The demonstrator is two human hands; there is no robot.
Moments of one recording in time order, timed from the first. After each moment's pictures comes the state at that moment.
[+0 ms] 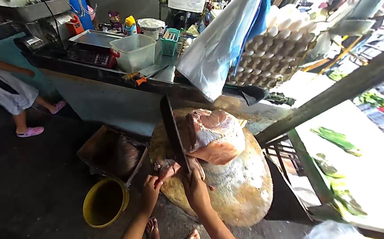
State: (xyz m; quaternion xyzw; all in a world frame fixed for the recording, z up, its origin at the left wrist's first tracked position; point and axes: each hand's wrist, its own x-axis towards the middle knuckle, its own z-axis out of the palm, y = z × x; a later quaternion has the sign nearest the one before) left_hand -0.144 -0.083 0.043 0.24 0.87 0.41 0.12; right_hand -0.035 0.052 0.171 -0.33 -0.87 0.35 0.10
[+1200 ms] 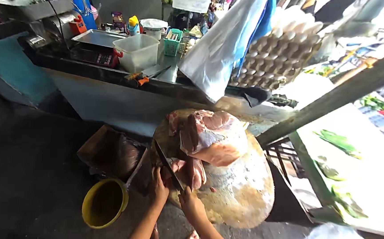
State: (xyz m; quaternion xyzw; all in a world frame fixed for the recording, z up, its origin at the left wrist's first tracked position) left_hand -0.137 -0.048 0.034 0.21 0.88 0.42 0.09; right_hand -0.030 0.043 0.117 -0.40 -0.83 0.30 -0.25
